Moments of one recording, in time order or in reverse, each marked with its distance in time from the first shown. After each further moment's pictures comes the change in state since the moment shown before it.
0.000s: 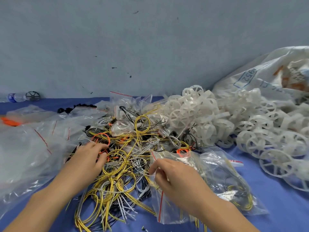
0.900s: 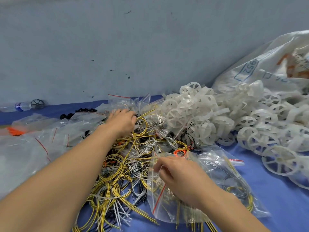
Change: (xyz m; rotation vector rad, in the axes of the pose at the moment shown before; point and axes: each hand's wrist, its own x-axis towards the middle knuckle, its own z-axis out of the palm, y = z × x) left_hand 0.152 0.081 0.008 0.290 -0.119 0.105; right_hand 0.009 0.025 -0.014 -0.006 -0.069 0.058
